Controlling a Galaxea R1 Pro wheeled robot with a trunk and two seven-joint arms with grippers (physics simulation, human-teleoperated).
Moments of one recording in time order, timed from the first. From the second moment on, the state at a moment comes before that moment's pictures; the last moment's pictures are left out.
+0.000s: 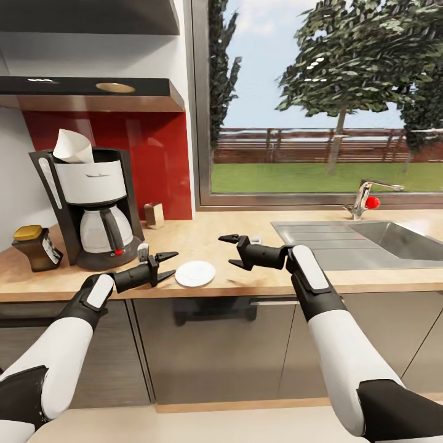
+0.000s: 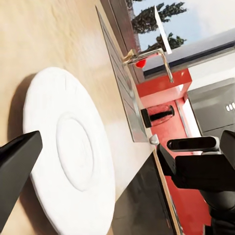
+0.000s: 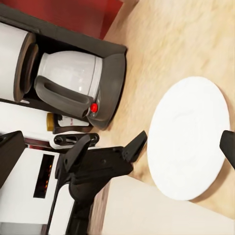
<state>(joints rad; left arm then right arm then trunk) -0.96 0.11 0.26 -0.57 0.57 1.00 -0.77 -0.95 0.10 0.02 -0.95 -1.35 1.00 -0.22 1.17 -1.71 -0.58</state>
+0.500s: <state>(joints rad) -0.96 0.11 0.26 -0.58 0.60 1.01 -0.72 -0.95 0.10 0.02 -0.95 -1.35 1.00 -0.22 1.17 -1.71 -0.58</state>
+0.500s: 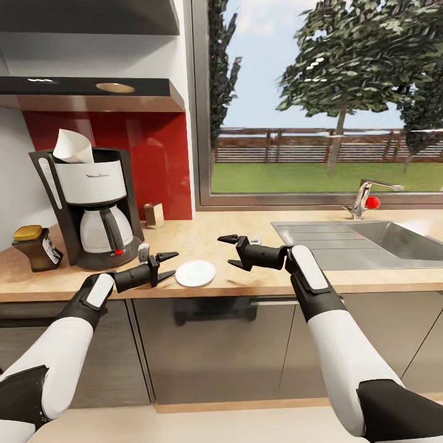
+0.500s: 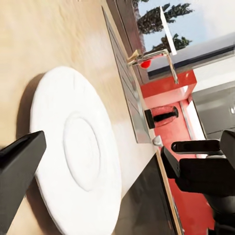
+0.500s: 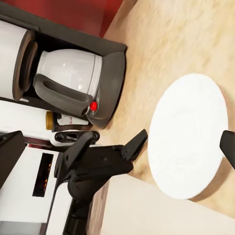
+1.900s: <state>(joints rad) -1.00 0.11 0.26 -0.58 0.58 1.00 -0.59 -0.96 0.13 0.03 -0.91 -1.35 0.99 -0.22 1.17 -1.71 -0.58</state>
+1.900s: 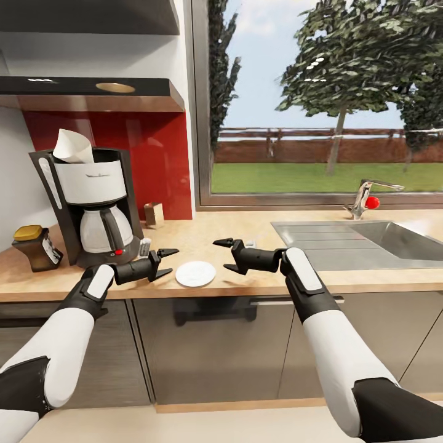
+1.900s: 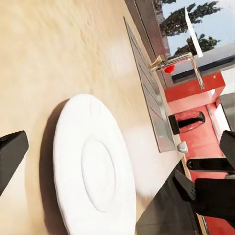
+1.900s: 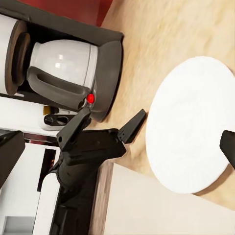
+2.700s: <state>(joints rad) -1.00 0.11 0.26 -0.59 0.57 1.00 -0.59 -0.96 0.13 0.03 -0.83 -1.35 0.98 -0.22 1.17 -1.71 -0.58</state>
